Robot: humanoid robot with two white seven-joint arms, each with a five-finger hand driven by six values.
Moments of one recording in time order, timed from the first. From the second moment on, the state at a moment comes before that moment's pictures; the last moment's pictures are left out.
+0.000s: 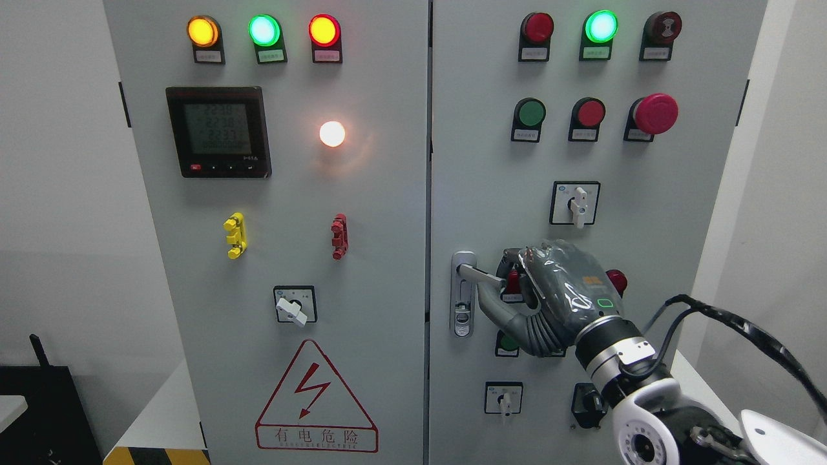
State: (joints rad) left arm 0.04 -0.05 0.00 -0.04 -0.14 -0.06 0.01; right arm -1.12 -0.70 1.03 -1.97 0.12 0.76 -0.22
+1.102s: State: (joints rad) left arm 0.04 -0.05 0.00 -0.04 -0.14 -0.06 0.01; right arm -1.12 -0.70 1.03 -1.98 0.12 0.76 -0.22
